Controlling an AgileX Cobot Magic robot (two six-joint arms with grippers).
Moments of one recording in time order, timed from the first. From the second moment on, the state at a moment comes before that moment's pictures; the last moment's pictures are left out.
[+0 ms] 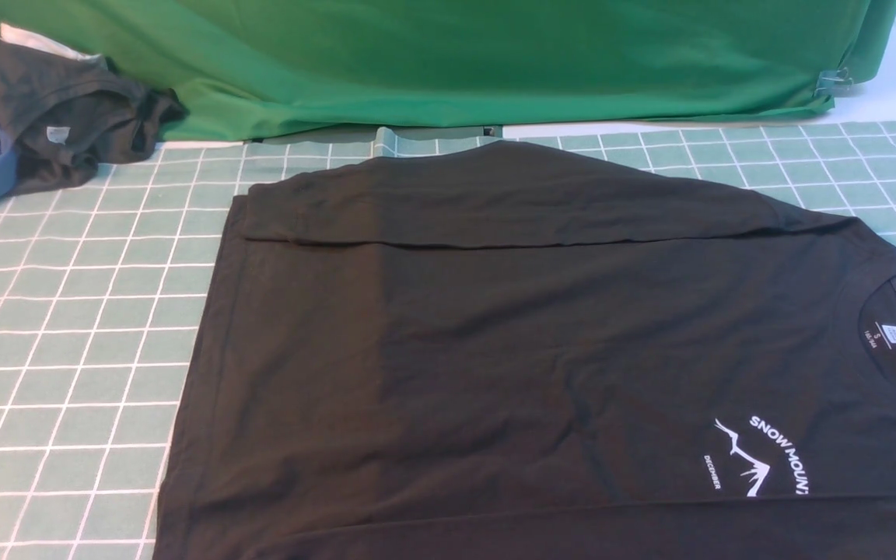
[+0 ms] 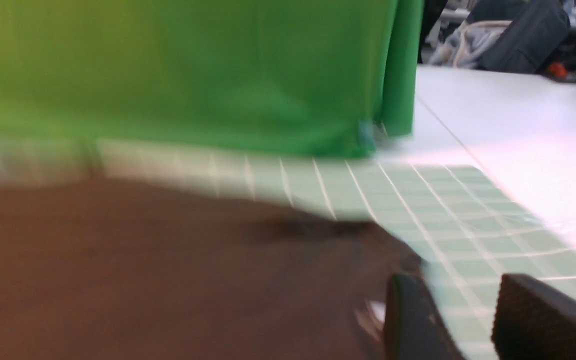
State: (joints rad) right arm -0.03 0.00 0.01 0.21 0.07 -0.06; left arm 0.04 0.00 -0.03 -0.41 -0.56 -0.36
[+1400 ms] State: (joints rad) right arm 0.47 0.66 -0.61 0.27 0.52 0.04; left arm -0.35 1.27 -0.55 -0.07 0.78 -0.24
